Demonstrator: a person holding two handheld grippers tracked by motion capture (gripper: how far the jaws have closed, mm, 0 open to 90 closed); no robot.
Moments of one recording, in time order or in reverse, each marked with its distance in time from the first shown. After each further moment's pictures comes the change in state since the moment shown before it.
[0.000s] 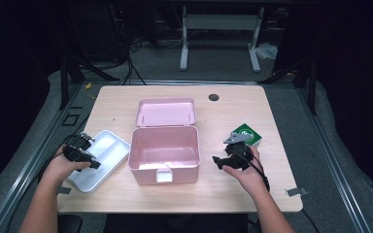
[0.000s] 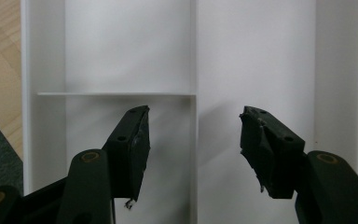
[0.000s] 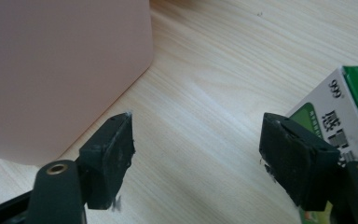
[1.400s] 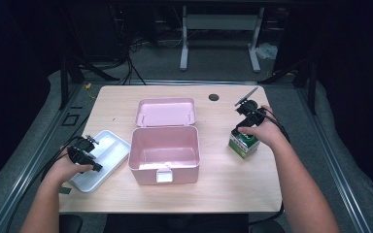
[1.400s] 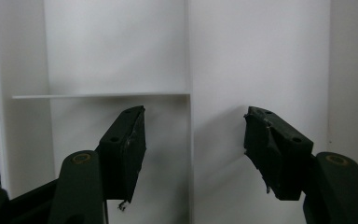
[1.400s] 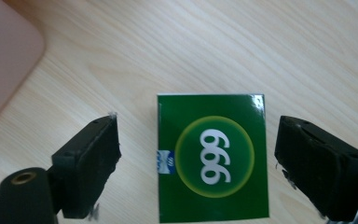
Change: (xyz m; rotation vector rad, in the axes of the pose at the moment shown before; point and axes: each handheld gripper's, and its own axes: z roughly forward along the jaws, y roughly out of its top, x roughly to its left) left arm -0.006 0.002 0.010 0.041 0.023 0.039; right arm -0.097 0.092 -0.007 0.407 -0.049 0.008
